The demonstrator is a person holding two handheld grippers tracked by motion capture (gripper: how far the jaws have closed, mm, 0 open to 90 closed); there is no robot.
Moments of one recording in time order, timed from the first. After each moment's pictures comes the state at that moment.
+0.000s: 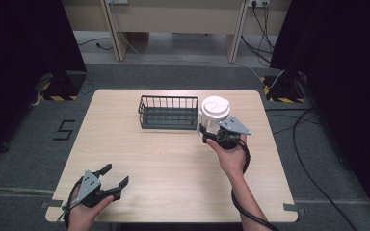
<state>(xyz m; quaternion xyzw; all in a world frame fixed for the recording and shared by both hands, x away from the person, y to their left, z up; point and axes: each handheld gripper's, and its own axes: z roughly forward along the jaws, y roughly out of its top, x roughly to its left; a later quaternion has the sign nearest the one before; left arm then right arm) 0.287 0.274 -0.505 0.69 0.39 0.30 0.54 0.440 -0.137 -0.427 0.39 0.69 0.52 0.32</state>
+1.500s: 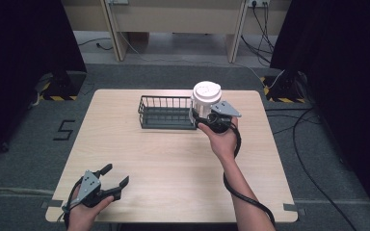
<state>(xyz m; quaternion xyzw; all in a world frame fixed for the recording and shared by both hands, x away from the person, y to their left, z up) 0.287 0.274 -0.505 0.69 0.38 0.30 0.54 0.478 -0.111 -0.401 0.39 0.69 0.52 0.33</state>
